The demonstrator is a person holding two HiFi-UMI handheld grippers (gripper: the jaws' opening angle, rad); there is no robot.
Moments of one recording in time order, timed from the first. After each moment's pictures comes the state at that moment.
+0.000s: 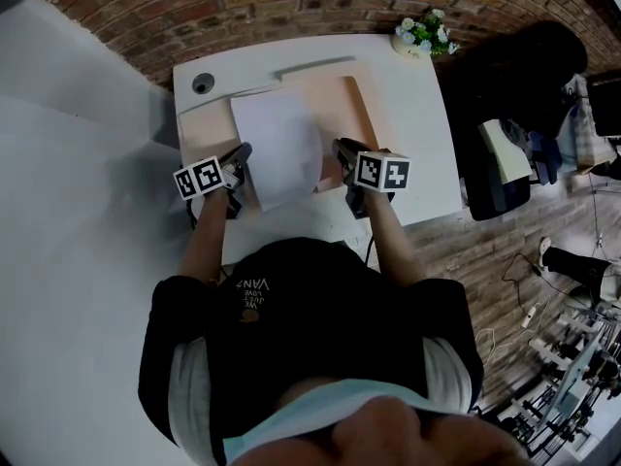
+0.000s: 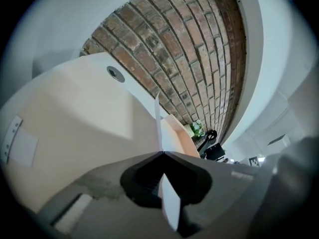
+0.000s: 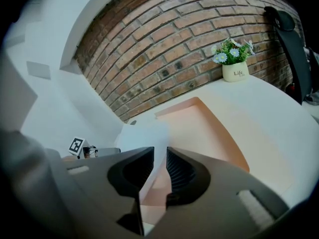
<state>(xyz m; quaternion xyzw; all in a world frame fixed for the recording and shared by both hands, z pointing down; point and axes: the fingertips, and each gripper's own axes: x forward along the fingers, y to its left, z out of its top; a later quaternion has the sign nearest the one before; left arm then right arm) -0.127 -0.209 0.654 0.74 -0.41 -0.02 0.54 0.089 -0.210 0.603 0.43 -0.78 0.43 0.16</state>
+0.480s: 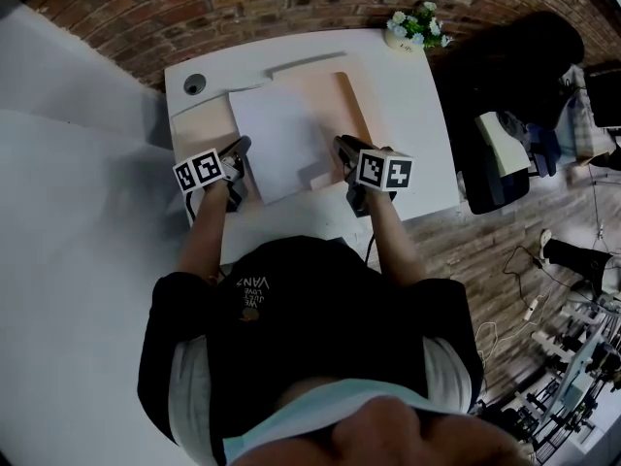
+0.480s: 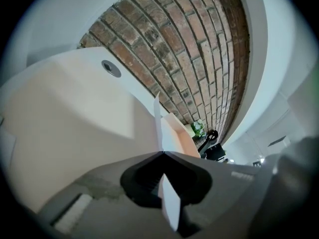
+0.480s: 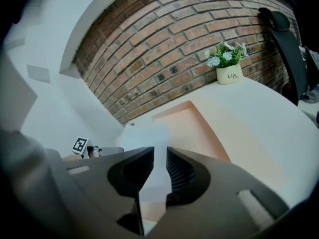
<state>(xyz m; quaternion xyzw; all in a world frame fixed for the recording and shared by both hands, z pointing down) -0.111 -0.224 0.659 0.73 -0.40 -0.02 0.55 0.109 -0.209 0.599 0.44 -0.77 0.43 0.15</state>
